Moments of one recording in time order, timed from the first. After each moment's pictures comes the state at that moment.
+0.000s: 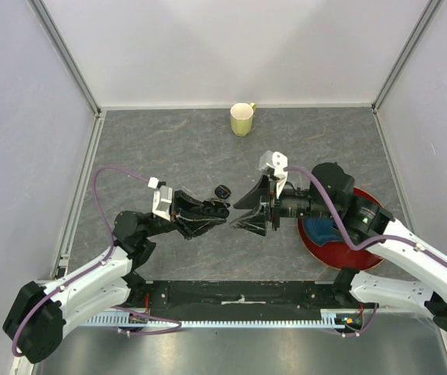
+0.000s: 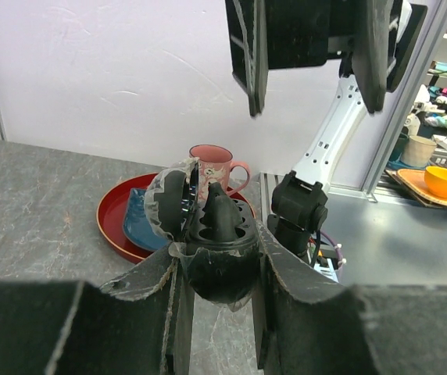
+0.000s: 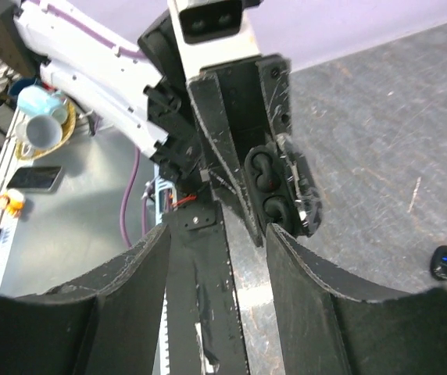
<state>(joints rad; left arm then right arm) -0.65 0.83 0.30 1.03 0.74 -0.47 0.95 0.97 1.12 -0.30 -0.52 0.19</state>
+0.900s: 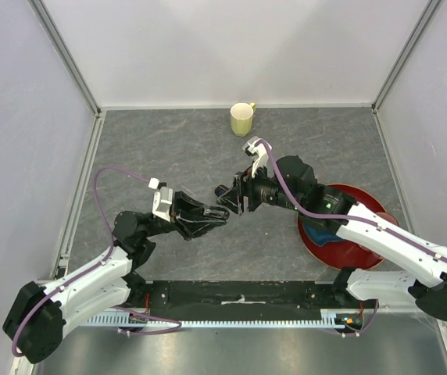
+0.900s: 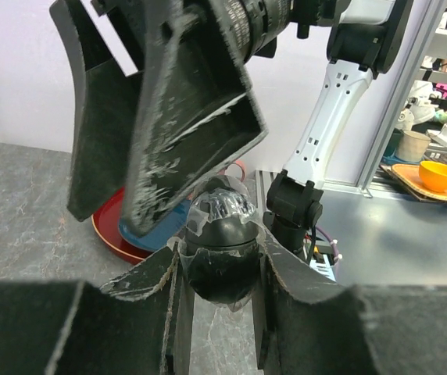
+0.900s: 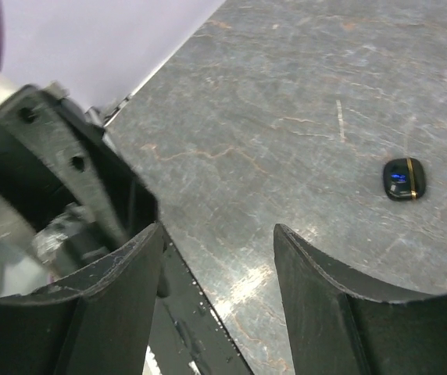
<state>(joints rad) -0.65 0.83 0.30 1.03 0.76 -0.47 0.94 1.16 1.12 -0.27 -0.10 0.42</state>
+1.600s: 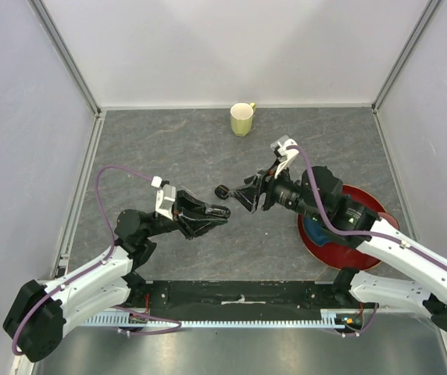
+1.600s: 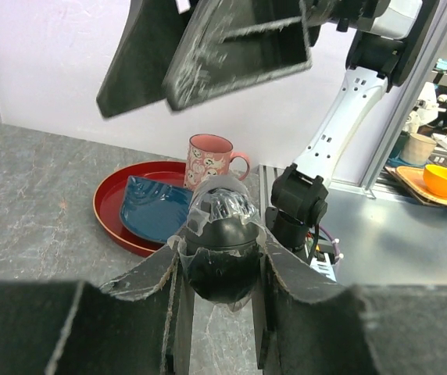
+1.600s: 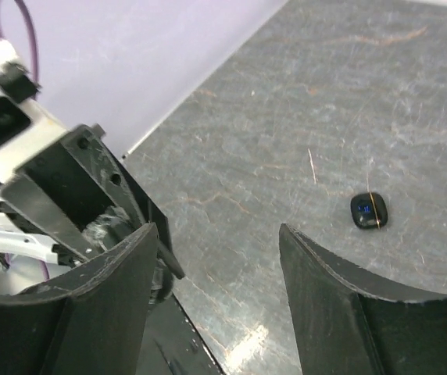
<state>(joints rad) -0.65 0.84 0.30 0.99 0.73 -0.47 0.93 0.99 1.01 -0.18 -0.03 0.42</state>
